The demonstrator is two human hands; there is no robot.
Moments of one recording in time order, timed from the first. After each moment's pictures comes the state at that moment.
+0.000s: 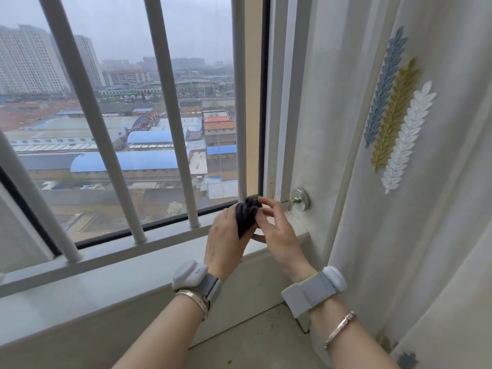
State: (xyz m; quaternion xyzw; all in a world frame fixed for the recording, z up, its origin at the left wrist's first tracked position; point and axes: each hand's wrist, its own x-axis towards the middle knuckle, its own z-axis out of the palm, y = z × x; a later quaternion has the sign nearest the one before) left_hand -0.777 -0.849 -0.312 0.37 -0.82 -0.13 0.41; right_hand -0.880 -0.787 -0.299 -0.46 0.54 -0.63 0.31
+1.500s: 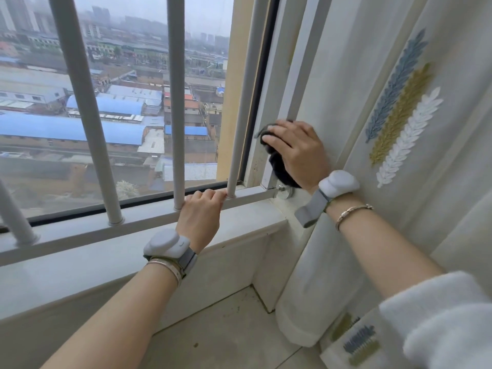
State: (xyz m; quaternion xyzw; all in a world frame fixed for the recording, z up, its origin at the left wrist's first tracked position) left_hand -0.759 -0.888 -0.321 0.34 -0.88 0.03 0.33; right_hand -0.976 -0.834 -0.212 -0.69 0.48 -0.19 -0.52
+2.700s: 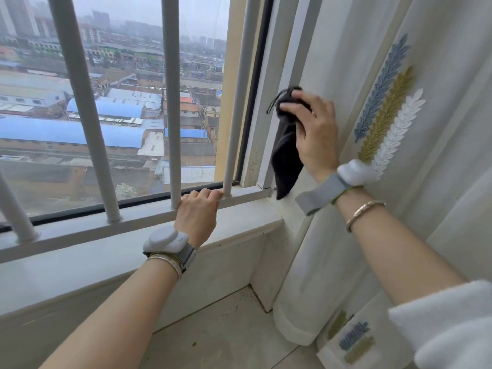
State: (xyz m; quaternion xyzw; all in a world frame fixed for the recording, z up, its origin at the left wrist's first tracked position) left_hand -0.761 -0.883 -0.318 0.37 -0.88 0.00 0.31; right_hand -0.961 -0.810 -0.175 -0.60 0.59 -0.39 -0.38
